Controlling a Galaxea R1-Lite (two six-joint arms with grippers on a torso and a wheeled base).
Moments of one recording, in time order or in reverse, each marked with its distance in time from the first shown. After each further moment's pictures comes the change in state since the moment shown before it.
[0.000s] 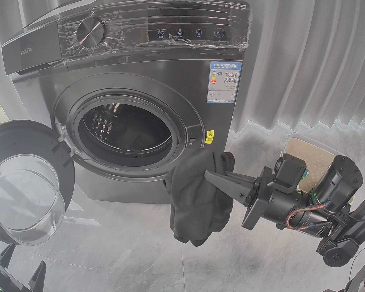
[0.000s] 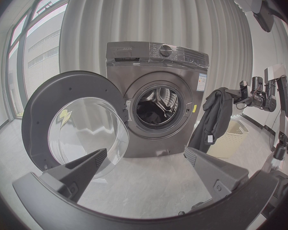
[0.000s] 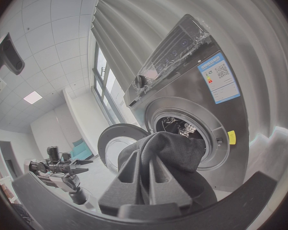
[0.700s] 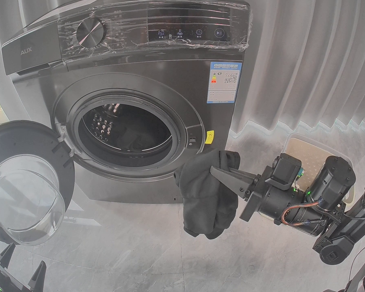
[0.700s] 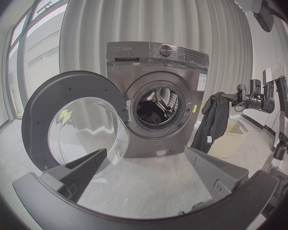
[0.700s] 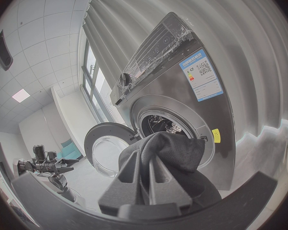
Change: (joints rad) left arm 0.000 0.000 0.000 0.000 0.000 0.000; right arm -0.037 0.040 -0.003 0.001 -0.073 -0.013
